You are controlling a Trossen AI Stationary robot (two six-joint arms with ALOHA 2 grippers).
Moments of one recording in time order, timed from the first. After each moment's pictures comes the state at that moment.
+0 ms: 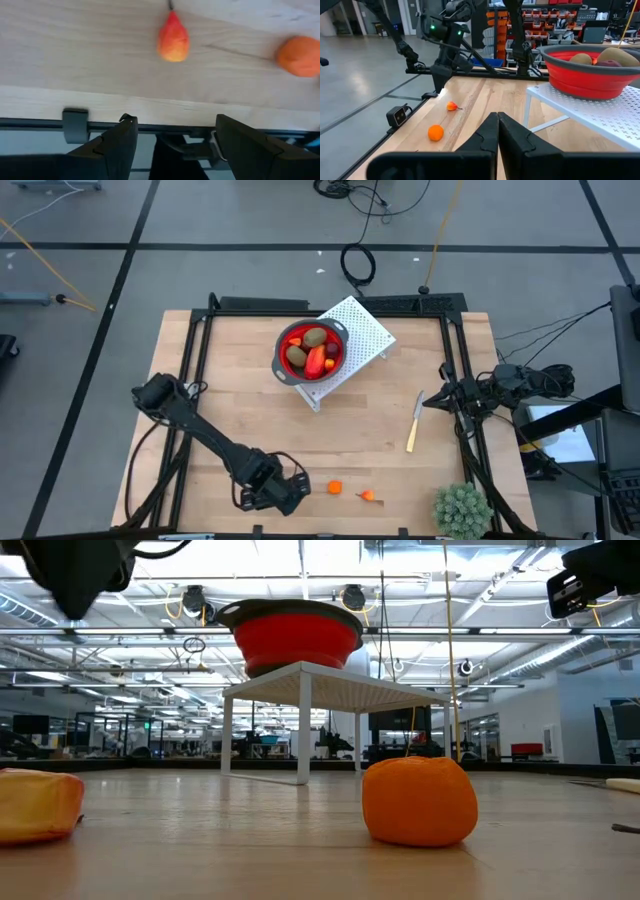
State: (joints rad) left arm -0.62 1.92 1.45 -0.69 0.12 -2.42; right arm 0.26 0.00 0.35 -0.41 0.02 0.04
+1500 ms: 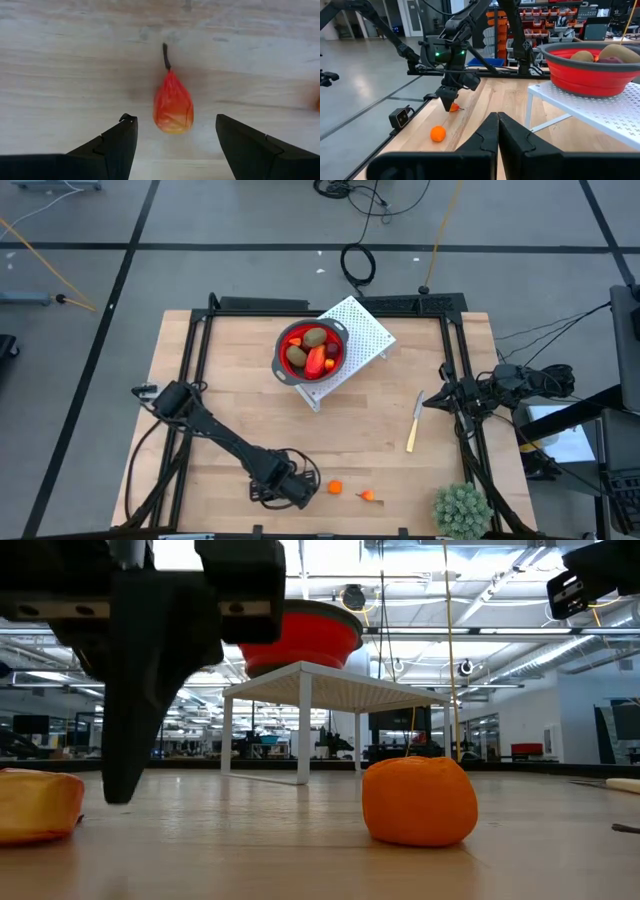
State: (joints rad) left arm -0.56 2.05 1.45 -0.71 0.14 -2.28; right arm 0.25 0.00 0.35 -0.41 0.02 0.07
